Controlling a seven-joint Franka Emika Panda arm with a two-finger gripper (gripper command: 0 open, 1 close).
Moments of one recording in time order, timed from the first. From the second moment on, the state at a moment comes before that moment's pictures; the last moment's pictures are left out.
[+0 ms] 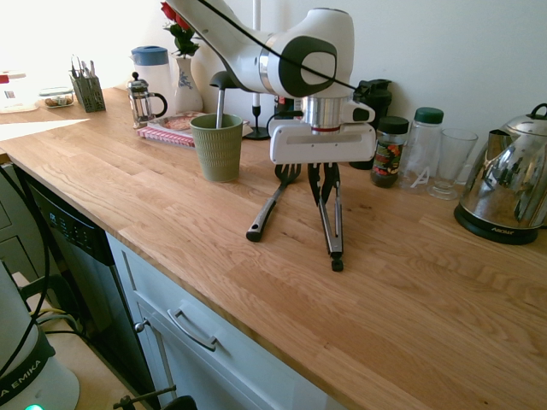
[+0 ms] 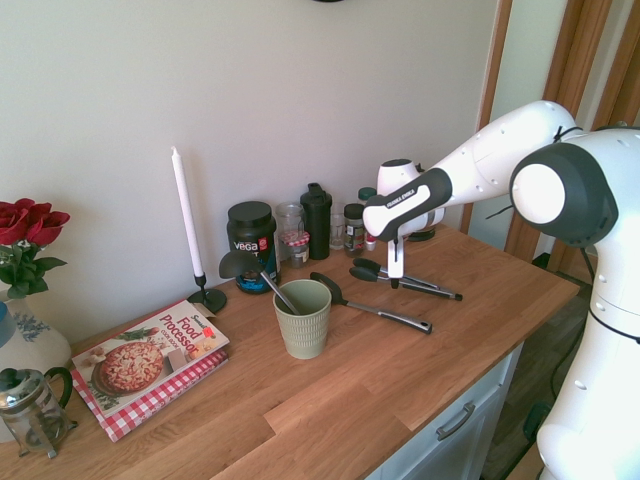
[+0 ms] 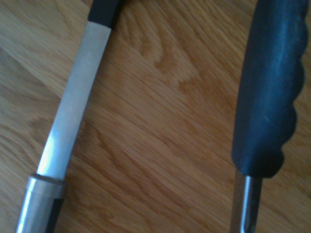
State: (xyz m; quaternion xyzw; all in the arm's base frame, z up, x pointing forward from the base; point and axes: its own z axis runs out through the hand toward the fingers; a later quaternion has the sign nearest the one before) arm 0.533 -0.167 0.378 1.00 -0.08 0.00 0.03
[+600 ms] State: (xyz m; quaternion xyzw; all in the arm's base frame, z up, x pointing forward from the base) arm 0.497 -0.139 0.580 0.95 -0.29 0.09 -0.02
